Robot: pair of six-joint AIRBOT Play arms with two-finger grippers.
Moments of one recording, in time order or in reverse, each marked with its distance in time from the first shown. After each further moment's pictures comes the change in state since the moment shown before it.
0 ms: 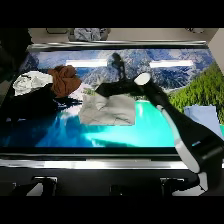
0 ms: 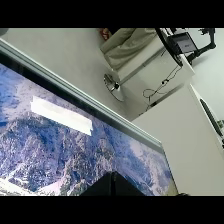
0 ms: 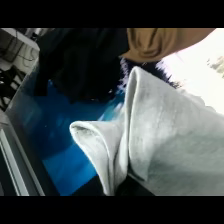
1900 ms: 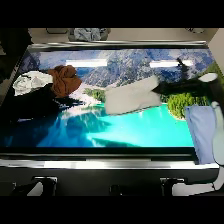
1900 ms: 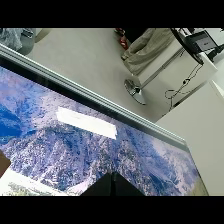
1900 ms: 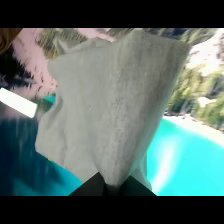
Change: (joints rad) left arm 0.049 0.072 -0.021 0.110 -0.045 0.003; right arm -0.700 0.114 -0.105 -0.204 0.367 -0.057
